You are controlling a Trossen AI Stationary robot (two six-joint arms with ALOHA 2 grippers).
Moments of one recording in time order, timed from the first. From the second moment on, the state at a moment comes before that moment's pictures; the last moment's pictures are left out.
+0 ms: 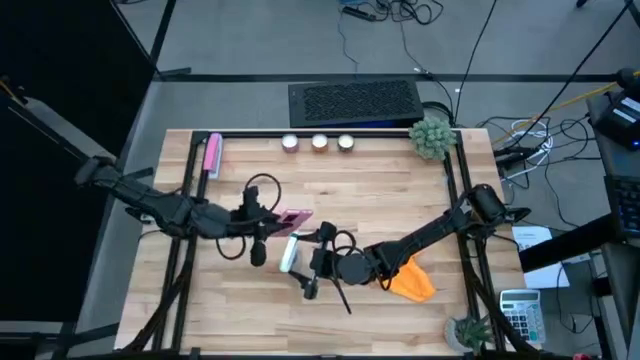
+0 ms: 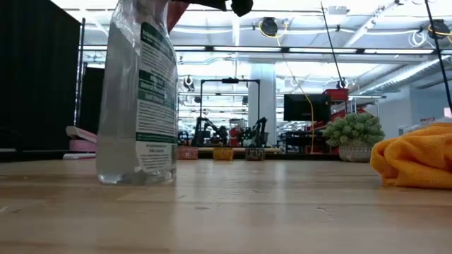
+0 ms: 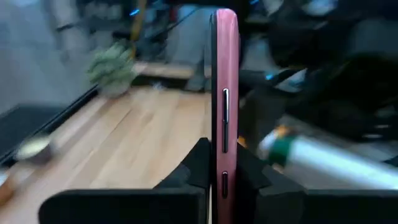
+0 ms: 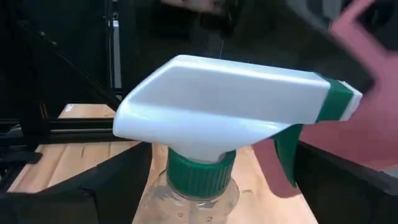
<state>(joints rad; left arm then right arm) -0.33 1.05 0.78 0.06 -0.32 -0.15 0.41 1.94 1.31 0.50 0.68 -0.02</state>
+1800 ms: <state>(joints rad) -0.28 1.03 0.78 -0.09 -0.31 -0.20 0.43 1.78 1.31 0.10 0.67 0.21</state>
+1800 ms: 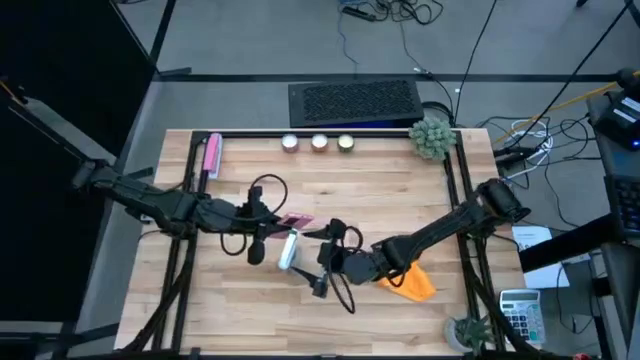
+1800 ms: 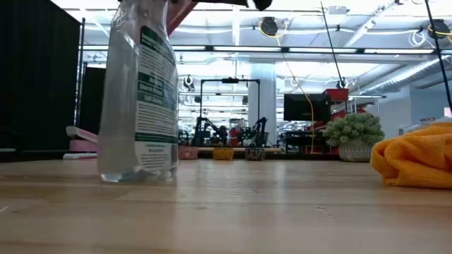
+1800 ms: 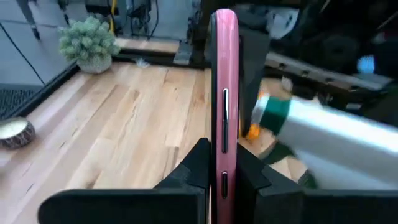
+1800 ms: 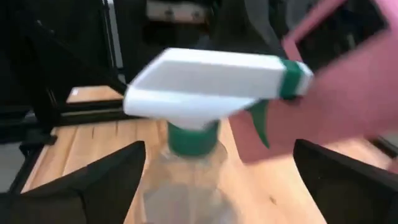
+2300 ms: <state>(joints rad) -0.27 1.01 0.78 -0.08 -0.38 -0.15 0.59 1.57 1.32 -0.76 0.39 1.00</state>
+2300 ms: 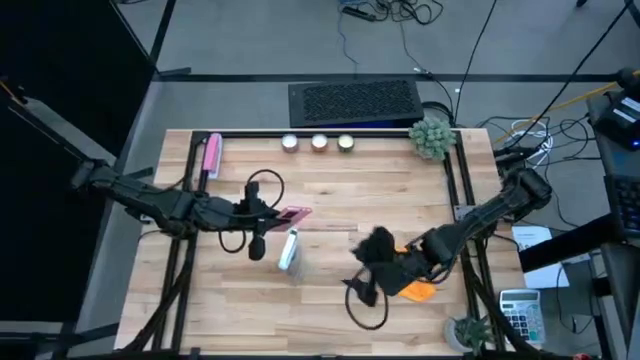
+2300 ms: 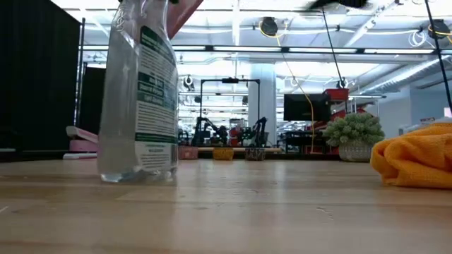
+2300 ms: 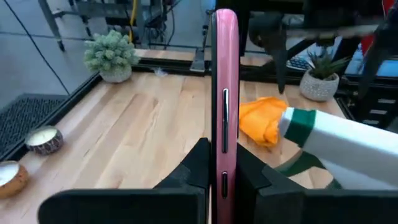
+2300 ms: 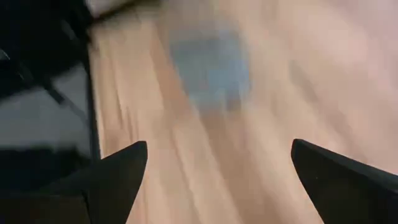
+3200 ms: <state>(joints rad) -0.29 1.04 0.78 -0.06 -0.37 -0.14 0.60 1.96 1.21 -0.98 0.15 1.46</state>
